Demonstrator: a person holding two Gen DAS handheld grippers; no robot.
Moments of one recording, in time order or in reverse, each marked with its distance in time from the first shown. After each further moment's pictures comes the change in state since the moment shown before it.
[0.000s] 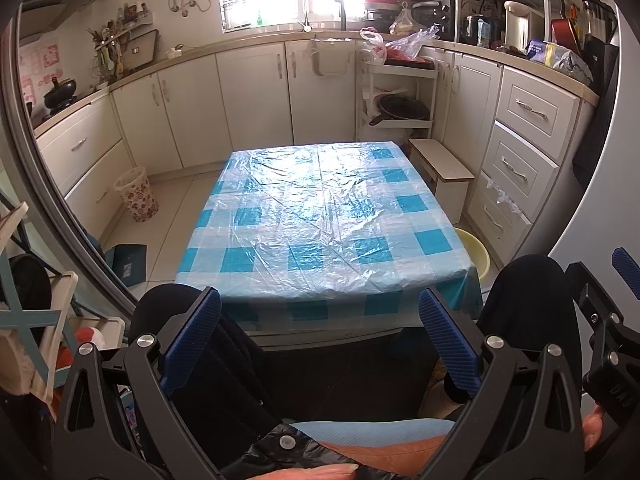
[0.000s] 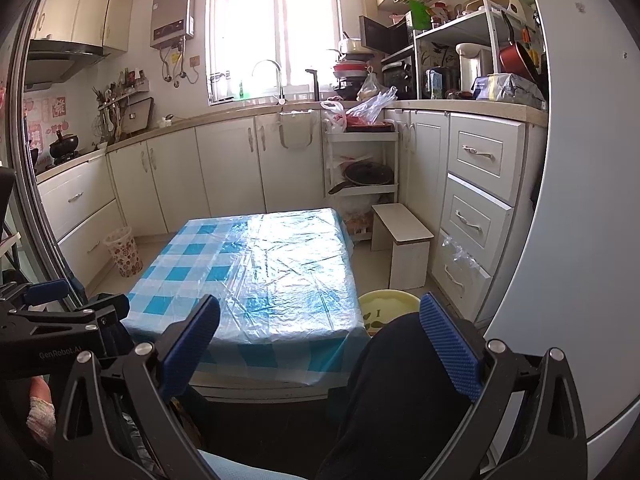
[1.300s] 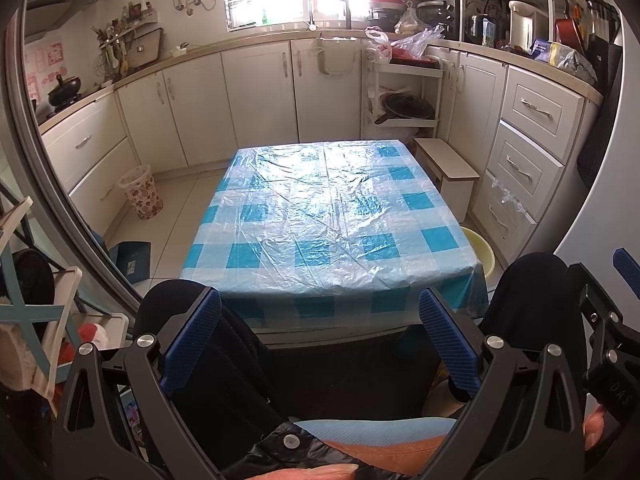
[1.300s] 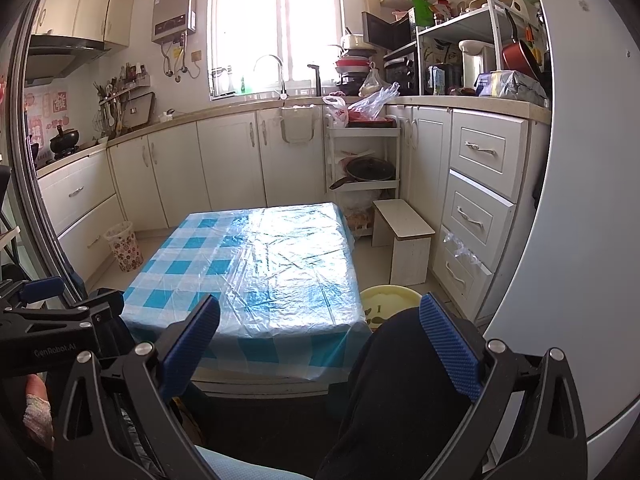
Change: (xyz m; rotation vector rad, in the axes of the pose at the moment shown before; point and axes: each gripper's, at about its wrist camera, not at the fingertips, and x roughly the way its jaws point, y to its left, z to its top) left arm 0.003 0.010 -0.007 -0.011 0.001 0.015; right arm 0.006 0.000 -0.007 -0.011 0.014 0.007
